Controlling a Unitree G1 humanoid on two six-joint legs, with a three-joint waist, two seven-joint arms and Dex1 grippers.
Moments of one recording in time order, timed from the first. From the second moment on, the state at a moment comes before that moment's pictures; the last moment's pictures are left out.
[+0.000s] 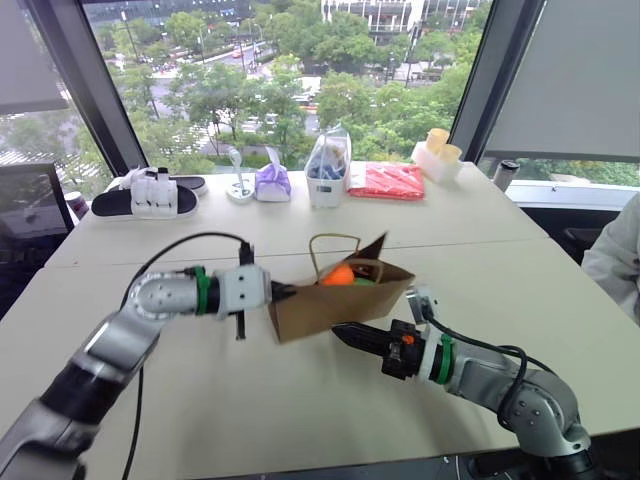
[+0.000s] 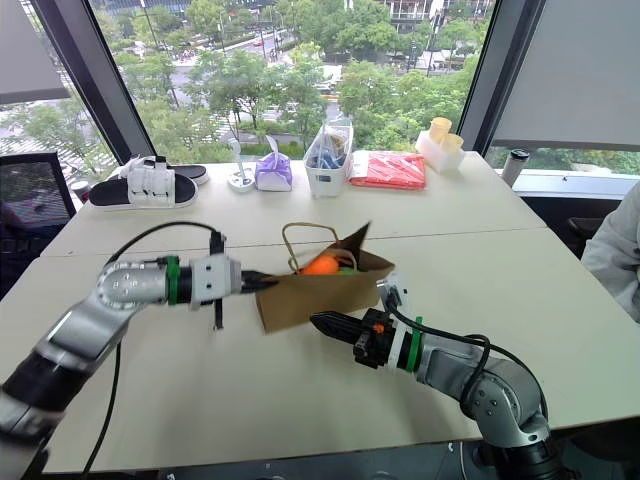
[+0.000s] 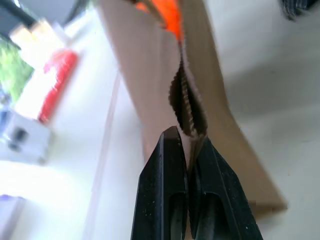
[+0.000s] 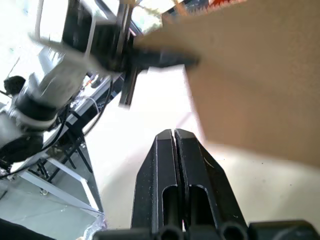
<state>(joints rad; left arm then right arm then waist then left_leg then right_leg) -0.67 0.75 -0.27 0.11 -0.18 -0.22 -1.04 -0.21 -0.46 0.01 -0.42 0.92 0.86 0.62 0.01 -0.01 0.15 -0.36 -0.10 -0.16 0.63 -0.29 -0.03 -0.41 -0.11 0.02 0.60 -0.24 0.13</state>
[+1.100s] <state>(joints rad) -0.95 0.54 -0.09 0.48 -0.29 -0.02 -1.36 -0.08 -0.50 -0.03 -0.43 0.92 0.84 0.63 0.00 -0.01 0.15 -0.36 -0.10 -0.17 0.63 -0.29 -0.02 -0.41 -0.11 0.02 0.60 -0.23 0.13</state>
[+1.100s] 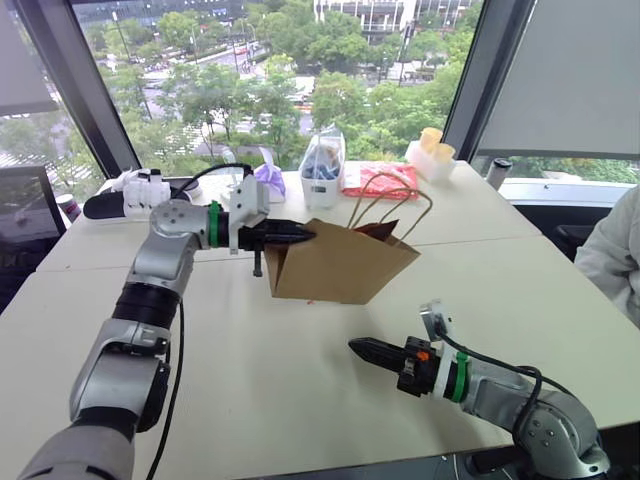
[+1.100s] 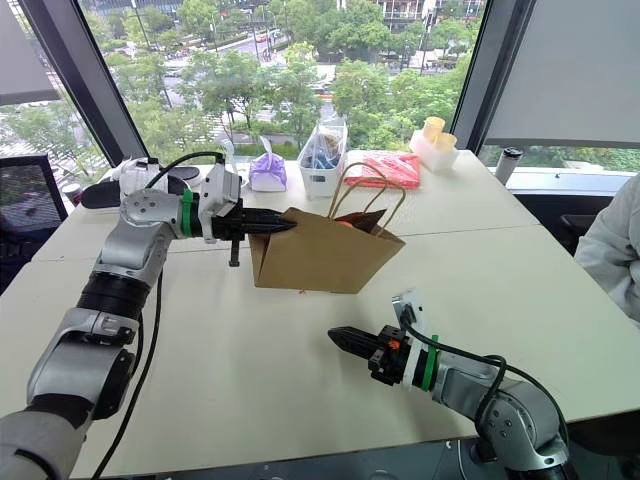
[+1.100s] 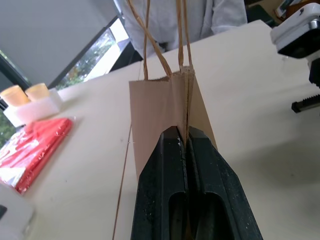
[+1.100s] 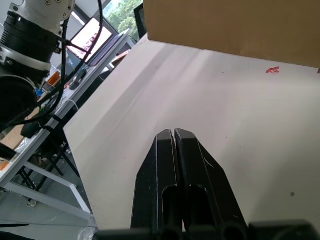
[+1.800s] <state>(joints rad) -0.88 0.57 -0.10 0.74 -0.12 -0.28 -1.24 -0.09 -0.49 -0.04 -0.41 0.89 0.84 0.62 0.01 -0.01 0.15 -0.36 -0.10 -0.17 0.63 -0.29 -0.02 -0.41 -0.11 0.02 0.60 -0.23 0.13</state>
